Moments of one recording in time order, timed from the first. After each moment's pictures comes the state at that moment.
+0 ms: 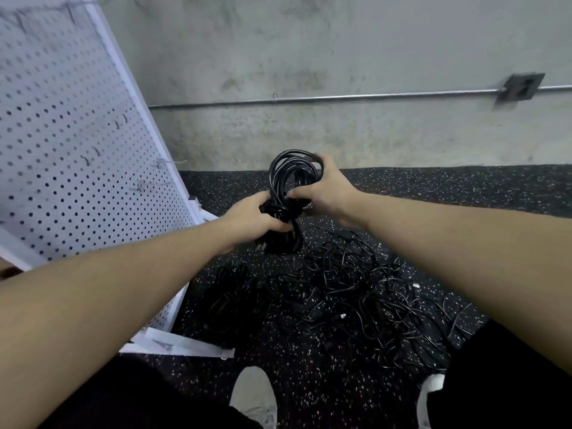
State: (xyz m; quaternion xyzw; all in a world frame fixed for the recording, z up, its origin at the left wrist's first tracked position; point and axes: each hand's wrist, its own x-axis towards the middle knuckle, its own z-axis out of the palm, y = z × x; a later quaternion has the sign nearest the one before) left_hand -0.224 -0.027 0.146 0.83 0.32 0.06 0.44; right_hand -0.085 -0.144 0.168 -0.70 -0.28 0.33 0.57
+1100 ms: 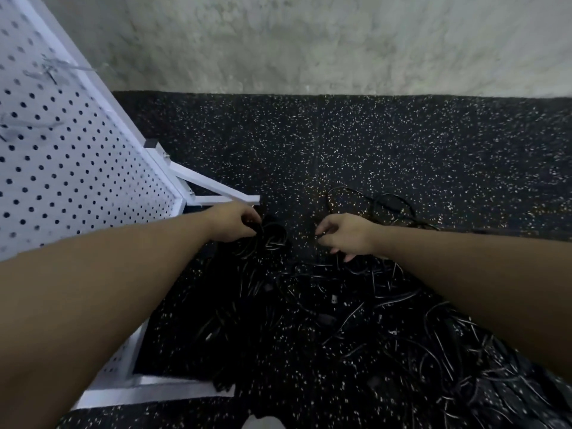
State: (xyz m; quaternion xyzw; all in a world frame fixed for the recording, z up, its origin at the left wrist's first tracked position) left_hand -0.166 0.177 -0.079 0.90 0.30 -0.22 0.25; right_hand -0.001 -0.029 -0.083 -0.81 -0.34 0.46 0.15
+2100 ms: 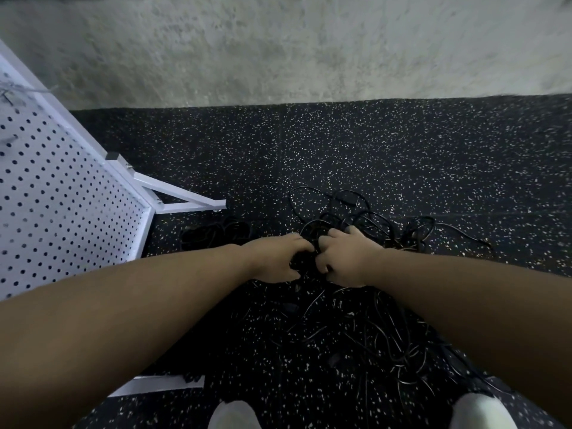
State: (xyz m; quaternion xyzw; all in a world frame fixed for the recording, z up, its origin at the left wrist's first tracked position) left_hand -0.117 0.021 -0.069 0.93 0.06 -0.27 0.22; right_hand -0.001 -0.129 -0.069 -0.72 -0.63 0.21 -0.20
